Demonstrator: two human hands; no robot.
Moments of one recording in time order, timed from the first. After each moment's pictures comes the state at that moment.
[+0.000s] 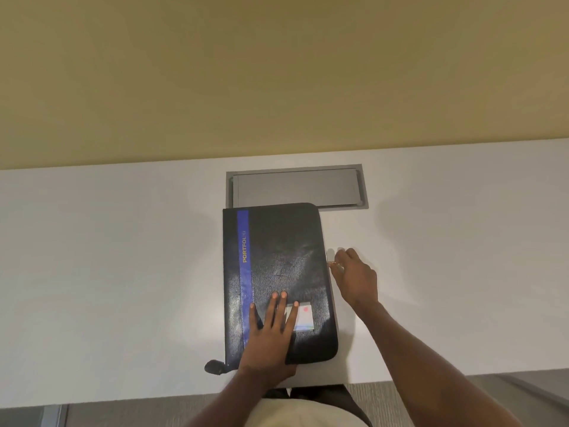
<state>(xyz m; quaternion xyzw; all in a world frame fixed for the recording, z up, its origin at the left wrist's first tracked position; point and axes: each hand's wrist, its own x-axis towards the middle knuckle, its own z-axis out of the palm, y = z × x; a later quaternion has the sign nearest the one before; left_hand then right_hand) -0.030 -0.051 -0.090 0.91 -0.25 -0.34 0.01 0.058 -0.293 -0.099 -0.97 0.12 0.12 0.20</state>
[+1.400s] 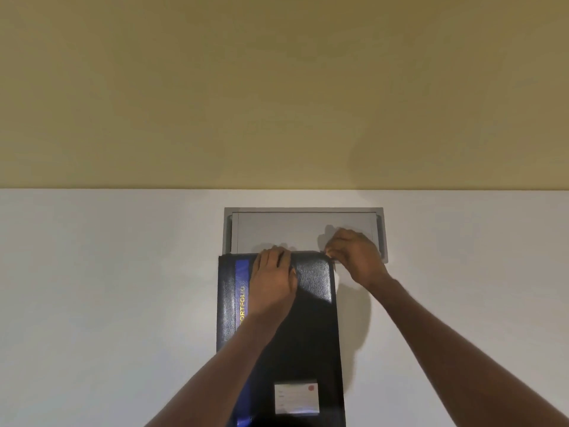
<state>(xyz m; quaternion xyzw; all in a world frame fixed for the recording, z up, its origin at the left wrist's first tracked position) 0.213 -0.088 -0.103 0.96 -0.09 -0.05 0.25 0.258 -0.325 -0.116 -0.95 -0.11 0.13 0.27</state>
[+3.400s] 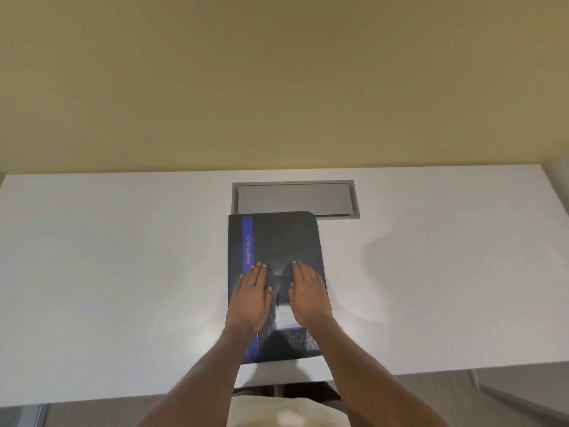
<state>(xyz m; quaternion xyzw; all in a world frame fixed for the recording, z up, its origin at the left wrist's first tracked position) 0.042 -0.019 -0.101 0.95 -0.06 -0.19 0.24 0.030 -0.181 -0.069 -0.96 0.04 0.19 0.18</state>
